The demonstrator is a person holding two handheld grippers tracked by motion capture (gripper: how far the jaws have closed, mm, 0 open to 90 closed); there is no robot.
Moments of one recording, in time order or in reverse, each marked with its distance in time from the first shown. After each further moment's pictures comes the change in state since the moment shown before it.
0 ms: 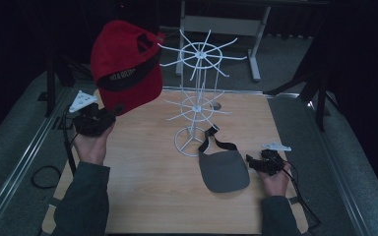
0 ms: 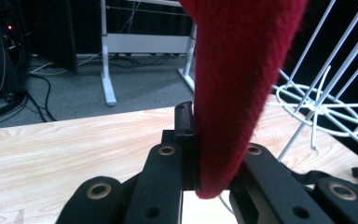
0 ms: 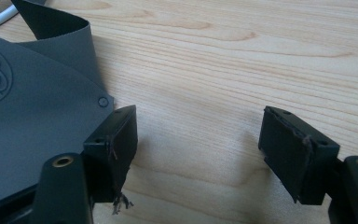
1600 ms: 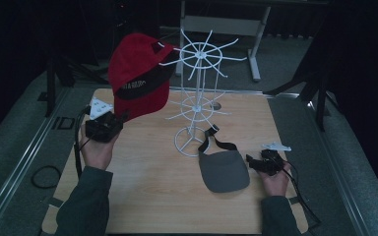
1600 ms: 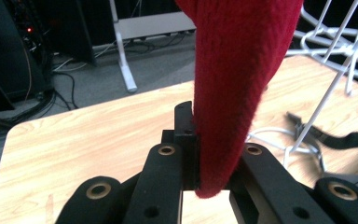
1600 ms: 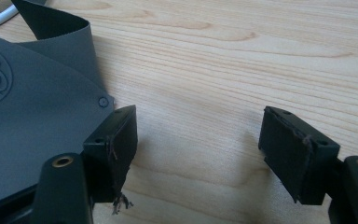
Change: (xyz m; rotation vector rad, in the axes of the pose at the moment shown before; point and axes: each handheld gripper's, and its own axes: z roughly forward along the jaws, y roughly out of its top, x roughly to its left) left arm -0.013 -0.026 0.018 0.109 0.086 0.164; right arm 0.000 0.000 0.000 0.002 0.001 0.001
